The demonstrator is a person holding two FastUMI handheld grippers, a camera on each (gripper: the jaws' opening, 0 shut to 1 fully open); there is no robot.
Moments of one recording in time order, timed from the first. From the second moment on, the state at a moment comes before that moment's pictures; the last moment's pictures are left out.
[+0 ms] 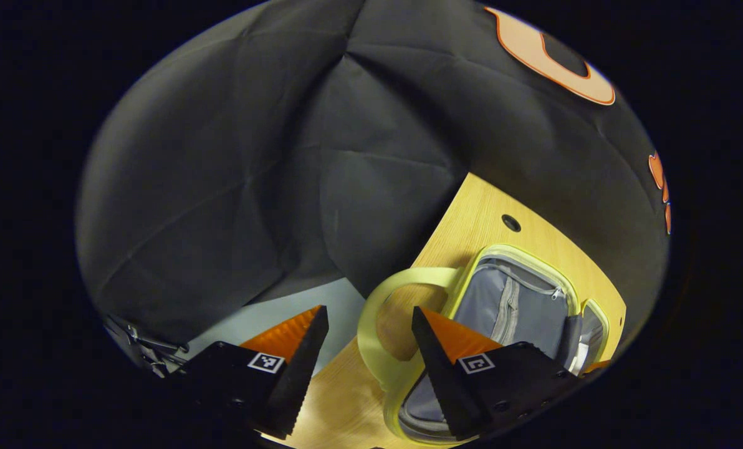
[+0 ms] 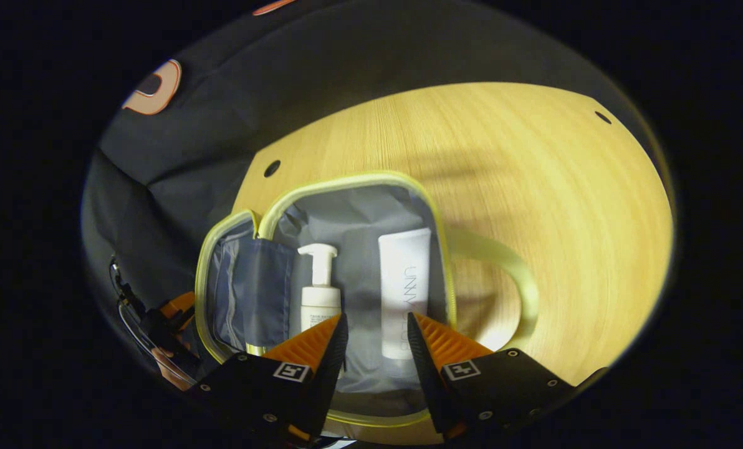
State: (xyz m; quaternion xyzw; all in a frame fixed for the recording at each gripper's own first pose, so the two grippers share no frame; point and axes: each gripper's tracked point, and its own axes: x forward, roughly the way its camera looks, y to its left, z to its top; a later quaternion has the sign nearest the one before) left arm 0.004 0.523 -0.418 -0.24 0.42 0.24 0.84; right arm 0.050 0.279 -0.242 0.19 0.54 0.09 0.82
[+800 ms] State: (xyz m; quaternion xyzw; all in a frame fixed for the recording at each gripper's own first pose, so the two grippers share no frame) left arm 0.019 0.506 -0.447 -0.37 0.44 0.17 0.80; right arm 0.059 0.159 -0.097 0.08 0.31 0.08 0.94
